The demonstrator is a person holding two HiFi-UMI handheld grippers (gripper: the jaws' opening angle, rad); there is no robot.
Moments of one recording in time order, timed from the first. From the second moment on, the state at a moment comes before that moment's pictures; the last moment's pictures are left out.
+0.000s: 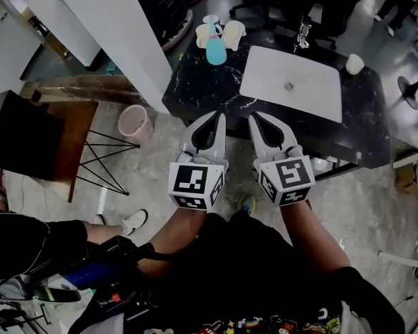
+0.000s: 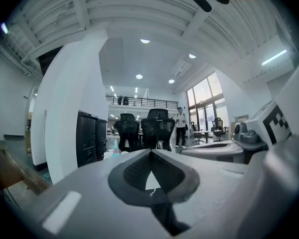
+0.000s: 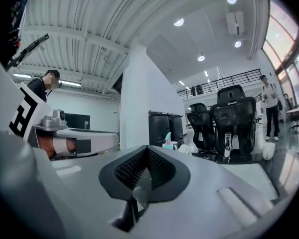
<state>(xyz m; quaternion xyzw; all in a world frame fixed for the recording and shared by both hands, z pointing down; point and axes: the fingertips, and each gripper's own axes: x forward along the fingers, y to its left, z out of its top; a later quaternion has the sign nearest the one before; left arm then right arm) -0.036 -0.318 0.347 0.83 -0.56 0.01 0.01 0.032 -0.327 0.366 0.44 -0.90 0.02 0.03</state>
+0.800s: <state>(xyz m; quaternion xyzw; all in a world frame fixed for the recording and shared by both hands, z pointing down) -0.073 -0.518 0.372 0.81 -0.59 0.02 0.02 0.003 -0.486 0.371 0.47 -0.88 0.04 0.05</state>
